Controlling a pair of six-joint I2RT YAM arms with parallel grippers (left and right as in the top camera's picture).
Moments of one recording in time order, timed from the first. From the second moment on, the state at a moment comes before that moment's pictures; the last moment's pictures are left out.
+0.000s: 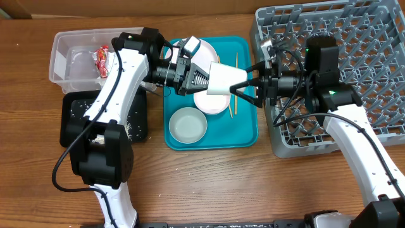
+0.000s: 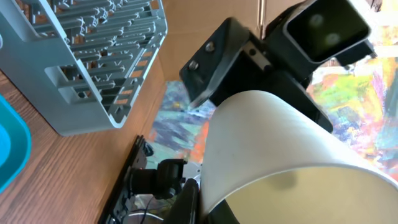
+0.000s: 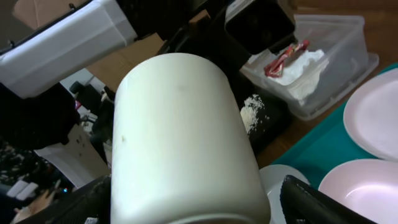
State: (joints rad) left arm -0.19 2.03 1.79 -1.43 1.48 0.24; right arm 0.16 1.49 1.18 -0.28 -1.24 0.10
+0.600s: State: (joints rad) left arm -0.19 2.03 1.79 -1.44 1.47 0.24; right arm 0.16 1.49 1.18 -0.21 -1.26 0.15
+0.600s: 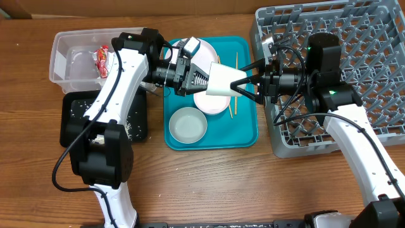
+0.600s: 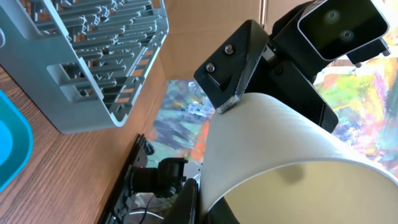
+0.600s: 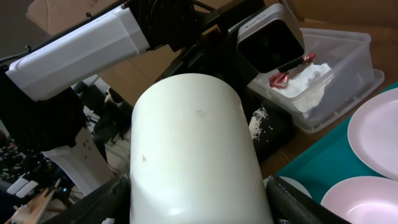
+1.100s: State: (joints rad) left arm -0.18 2.03 1.79 -1.43 1.47 0.25; right arm 0.21 1.49 1.18 -0.21 -1.21 0.15
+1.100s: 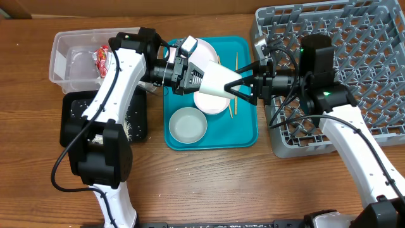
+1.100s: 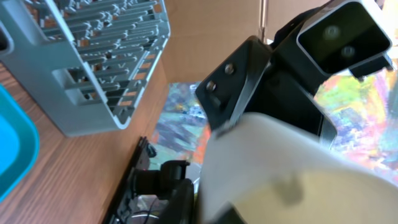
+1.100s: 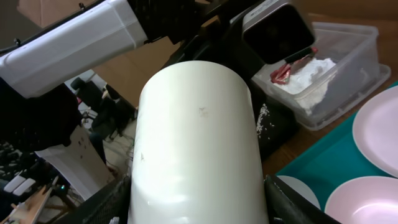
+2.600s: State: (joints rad) left arm -0.31 1.93 1.79 -1.06 0.20 -0.02; right arm -0.01 1.56 1.32 -1.32 -0.05 0.41
